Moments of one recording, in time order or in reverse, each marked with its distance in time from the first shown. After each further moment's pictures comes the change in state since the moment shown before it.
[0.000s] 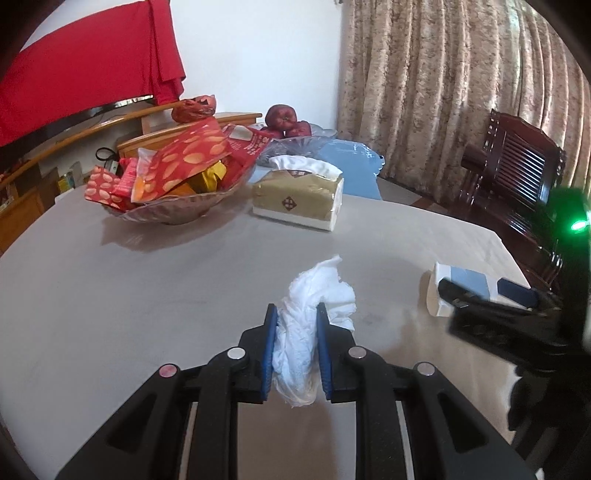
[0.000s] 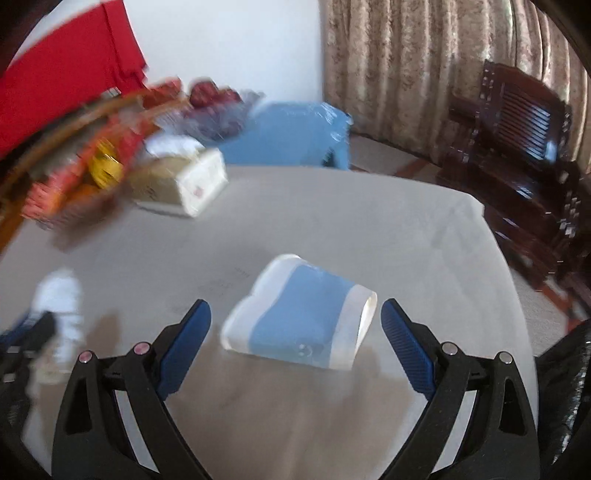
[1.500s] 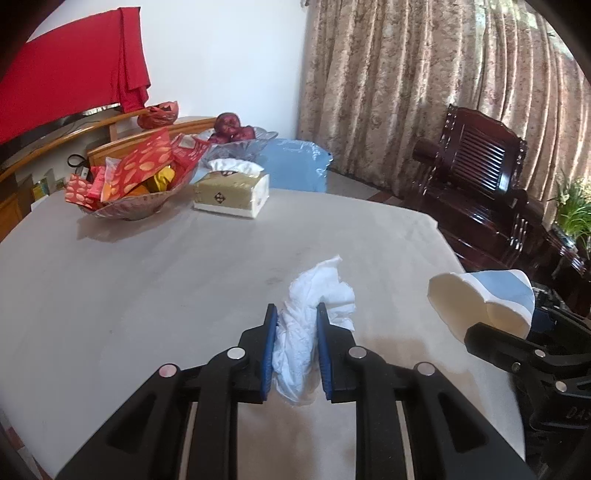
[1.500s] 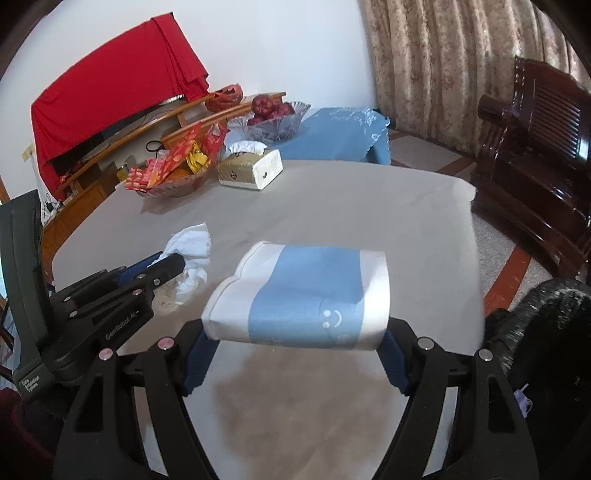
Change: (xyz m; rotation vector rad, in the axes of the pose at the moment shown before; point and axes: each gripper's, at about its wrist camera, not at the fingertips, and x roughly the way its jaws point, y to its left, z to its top) left arm -0.072 -0.070 -0.030 0.050 -0.003 -0.134; right arm -0.158 -0.064 -0.064 -0.042 -0.017 0.289
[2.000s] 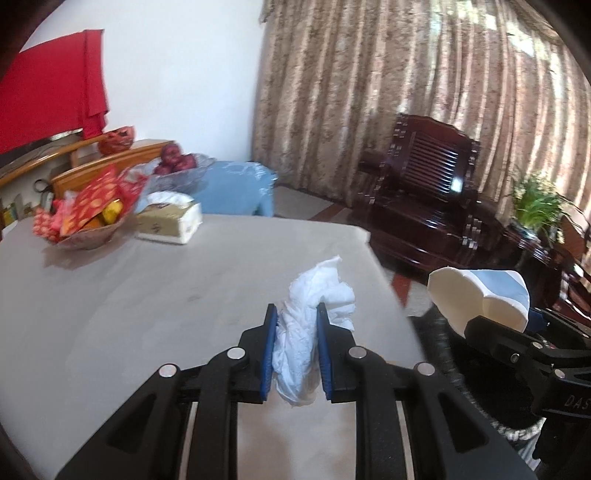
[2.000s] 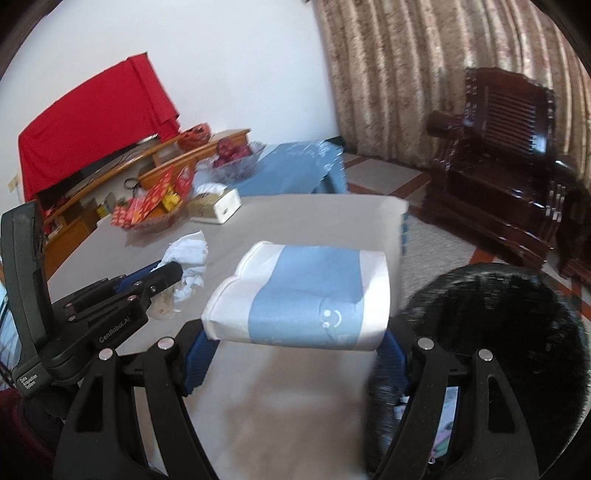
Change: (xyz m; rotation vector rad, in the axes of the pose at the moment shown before) left arm -0.043 -0.083 0.005 0.080 -0.065 -0.163; right arm -0.097 -0.052 -0.024 0.078 -0.136 -0.110
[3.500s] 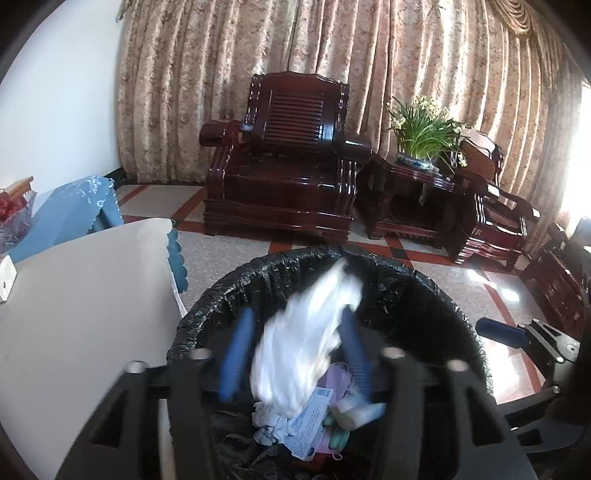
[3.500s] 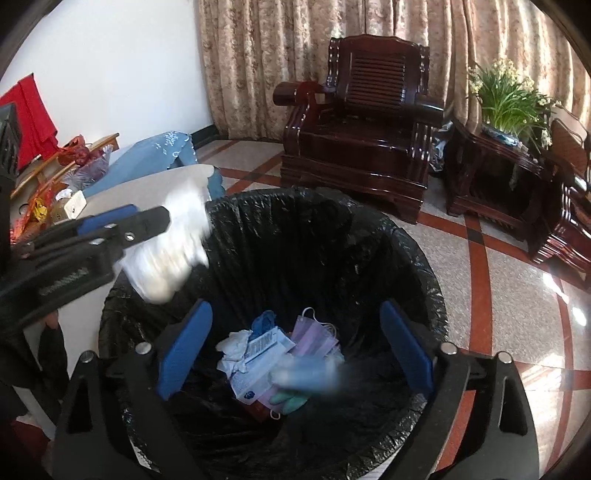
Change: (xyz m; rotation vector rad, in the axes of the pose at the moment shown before) left arm 0.078 -0.240 -0.014 0.270 0.102 -0.371; right arm -0.063 -0.194 -0.094 0.193 0.064 -0.416
